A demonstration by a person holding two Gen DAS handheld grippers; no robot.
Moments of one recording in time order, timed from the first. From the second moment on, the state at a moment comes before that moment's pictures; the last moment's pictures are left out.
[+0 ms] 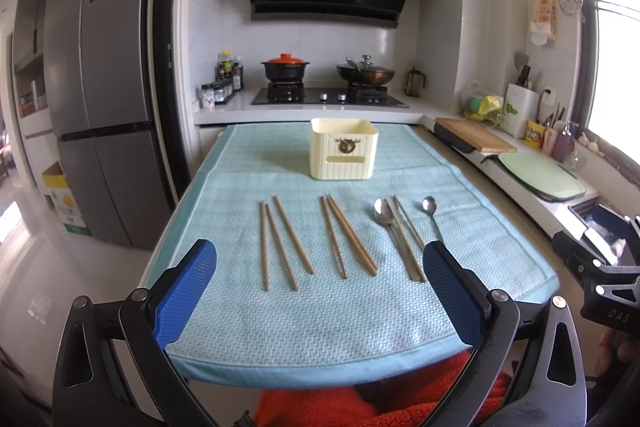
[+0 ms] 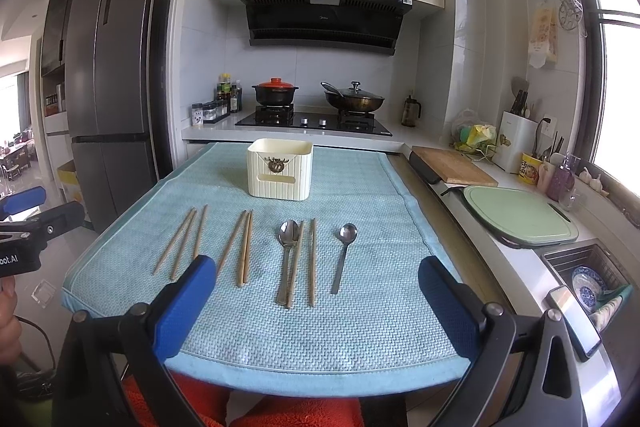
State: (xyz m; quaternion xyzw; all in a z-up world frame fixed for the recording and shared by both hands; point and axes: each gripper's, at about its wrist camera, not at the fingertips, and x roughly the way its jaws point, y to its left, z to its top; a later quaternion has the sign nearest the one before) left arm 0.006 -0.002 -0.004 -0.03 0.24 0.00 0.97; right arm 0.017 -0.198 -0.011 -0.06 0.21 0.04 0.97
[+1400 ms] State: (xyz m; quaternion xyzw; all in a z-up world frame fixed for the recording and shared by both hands) left arm 0.027 0.007 -0.017 -0.03 0.28 -0.01 0.96; right arm 0.034 -0.199 -0.013 -0.06 0.23 0.05 0.97
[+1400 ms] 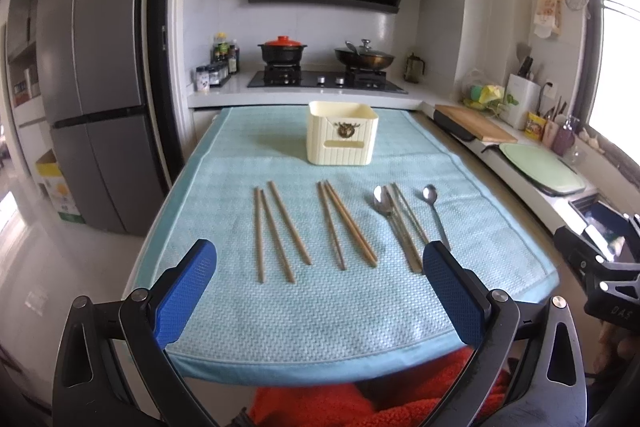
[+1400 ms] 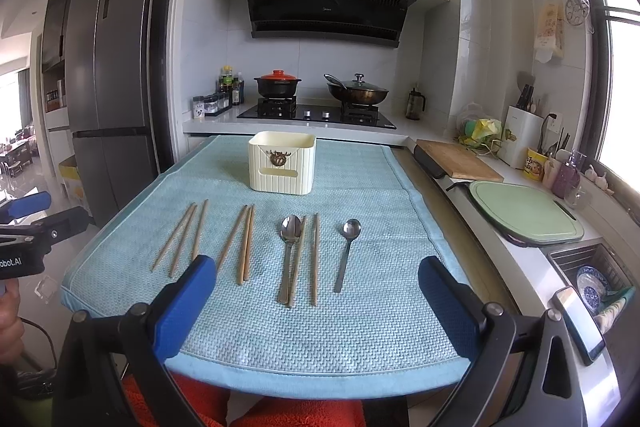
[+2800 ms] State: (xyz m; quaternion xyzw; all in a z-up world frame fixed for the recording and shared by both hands) left arm 0.263 0.099 -0.206 -0.05 0.47 0.10 0.88; right arm 0.328 -0.247 -0.197 -0.07 0.46 0.03 0.88
